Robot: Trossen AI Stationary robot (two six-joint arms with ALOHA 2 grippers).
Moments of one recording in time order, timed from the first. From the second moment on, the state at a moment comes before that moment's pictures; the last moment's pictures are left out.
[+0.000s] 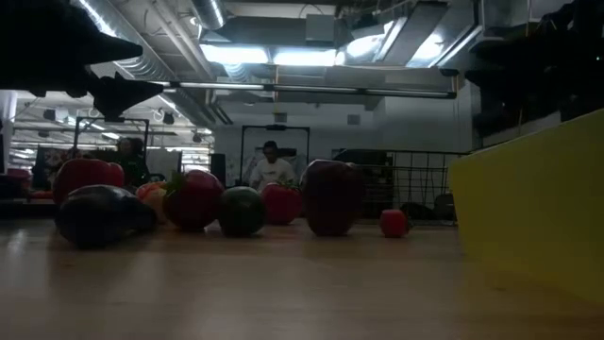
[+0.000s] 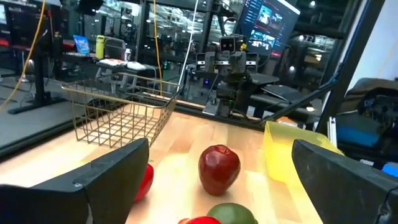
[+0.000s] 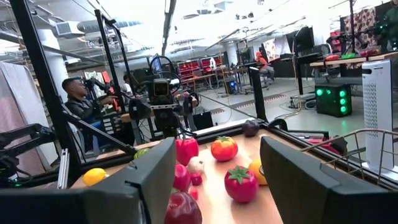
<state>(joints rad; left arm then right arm) -0.12 0.01 0.01 0.06 -0.30 -0.19 -0.22 0.01 0.07 0.14 -0.05 0.21</state>
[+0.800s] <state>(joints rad) -0.12 0.01 0.01 0.07 -0.30 -0.34 -0.22 0.88 0.64 -0.14 -0.16 0.15</state>
